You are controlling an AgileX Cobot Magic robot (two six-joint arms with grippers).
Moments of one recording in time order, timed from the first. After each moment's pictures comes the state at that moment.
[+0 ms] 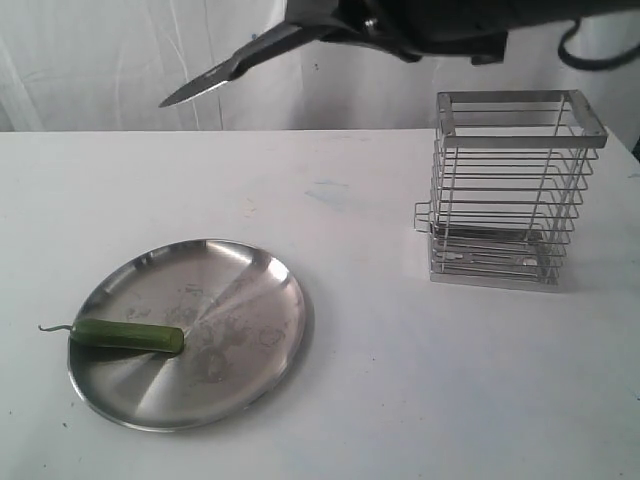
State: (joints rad) left arm 0.10 0.01 0.02 -0.05 0.39 0.05; right arm 0.64 1.26 -1.21 0.45 0.43 0.18
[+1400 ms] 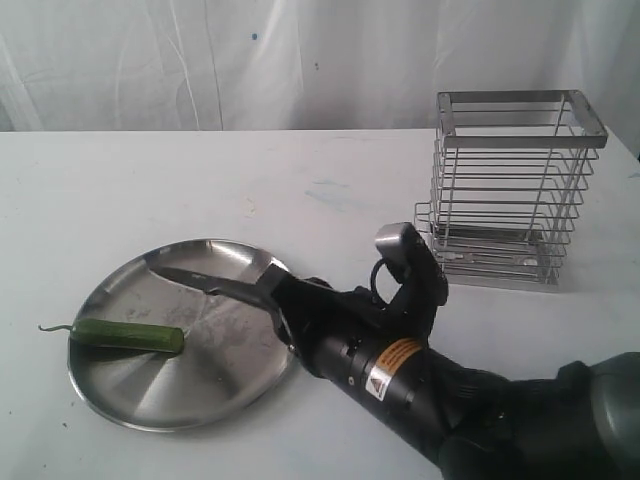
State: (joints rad) left arm 0.10 0.01 0.02 -0.05 0.39 0.05; right arm 0.97 1.71 -0.53 0.30 -0.89 0.98
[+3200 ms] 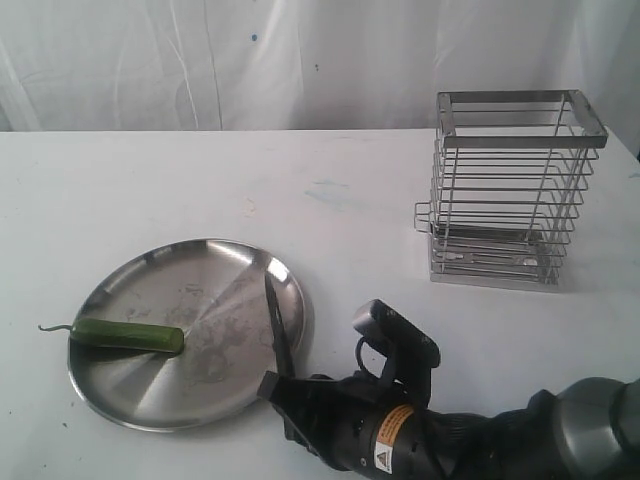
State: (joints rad) left arm 0.10 0.01 0.02 -0.05 0.39 0.05; right arm 0.97 1.82 -0.47 0.15 -0.69 1.03
